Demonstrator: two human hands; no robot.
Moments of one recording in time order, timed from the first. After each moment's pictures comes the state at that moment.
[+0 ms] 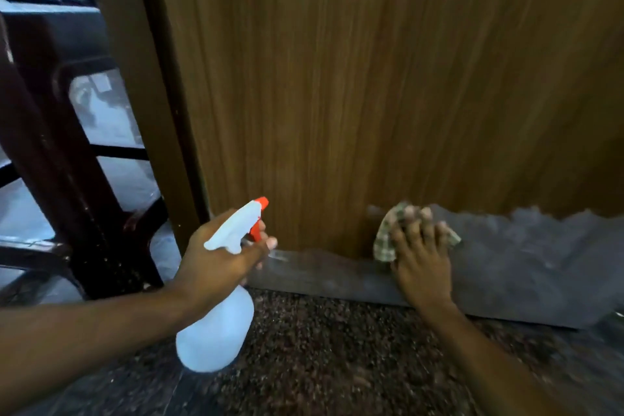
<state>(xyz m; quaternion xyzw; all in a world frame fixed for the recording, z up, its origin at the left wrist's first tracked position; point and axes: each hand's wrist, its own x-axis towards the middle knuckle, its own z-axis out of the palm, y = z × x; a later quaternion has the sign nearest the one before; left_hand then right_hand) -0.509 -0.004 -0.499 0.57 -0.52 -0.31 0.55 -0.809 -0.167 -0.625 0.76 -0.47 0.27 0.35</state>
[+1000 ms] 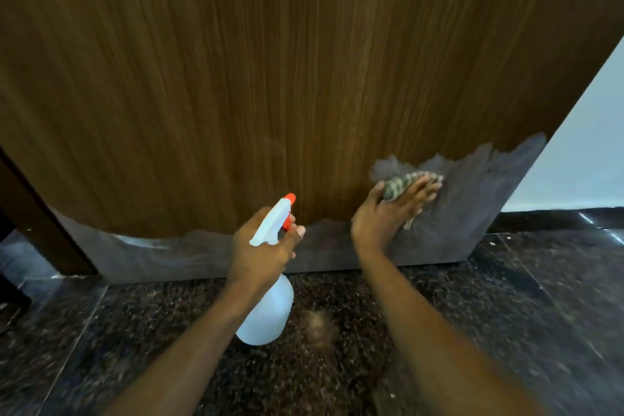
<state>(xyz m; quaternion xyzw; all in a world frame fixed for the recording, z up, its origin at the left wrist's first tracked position) -0.735 -0.067 -0.552 0.53 -0.51 -0.37 0.56 -0.901 -0.179 -0.599 0.39 -0.68 0.61 -0.06</state>
